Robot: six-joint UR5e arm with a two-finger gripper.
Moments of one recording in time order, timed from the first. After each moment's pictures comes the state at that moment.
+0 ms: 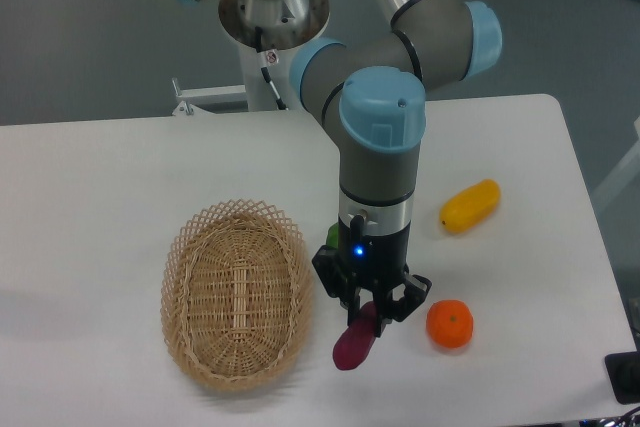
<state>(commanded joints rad) 2.40 -2.00 -1.37 -0.95 1.40 0.86</state>
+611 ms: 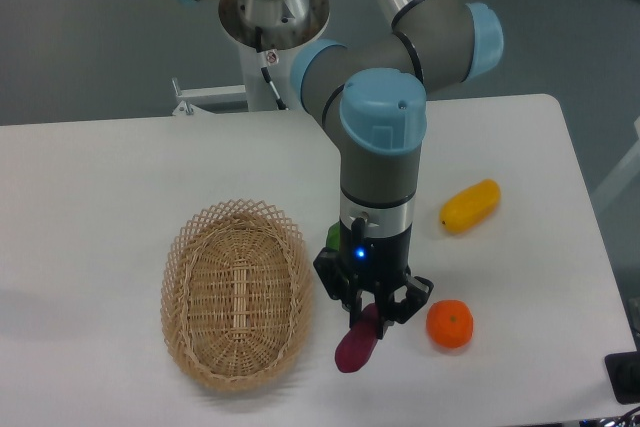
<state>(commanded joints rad) 2.34 -2.00 -1.37 -0.95 1.47 0.78</state>
